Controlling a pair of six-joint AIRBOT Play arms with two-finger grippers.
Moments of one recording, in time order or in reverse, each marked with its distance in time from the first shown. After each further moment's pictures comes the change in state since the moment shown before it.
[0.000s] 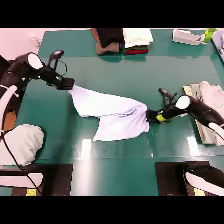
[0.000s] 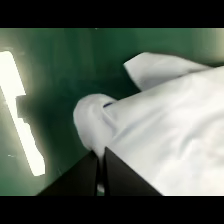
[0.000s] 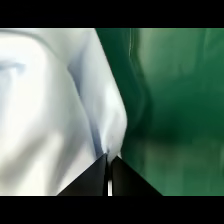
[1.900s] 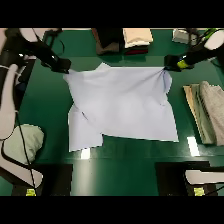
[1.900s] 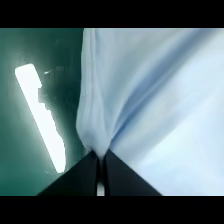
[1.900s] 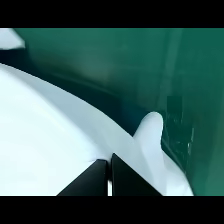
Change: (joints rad) left arm 0.000 -0.277 0.515 0.069 -0.304 -0.005; right arm -0.161 -0.330 0.858 -0.172 0.262 -0.093
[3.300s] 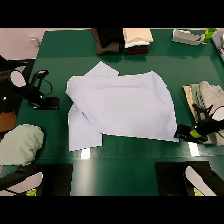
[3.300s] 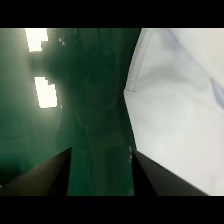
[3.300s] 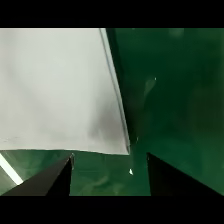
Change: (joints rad) left arm 0.093 0.537 -0.873 0.045 0.160 -0.098; right arm -0.319 0.606 -1.083 -0.060 0.126 0.006
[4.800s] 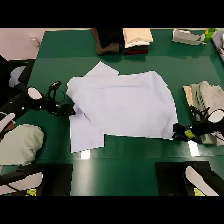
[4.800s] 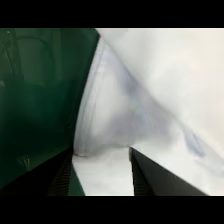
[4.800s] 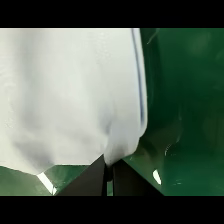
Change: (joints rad) left arm -0.029 -0.109 -0.216 -0.325 0.329 0.193; right arm -0.005 -0.067 -0.047 0.087 -0.102 0.010
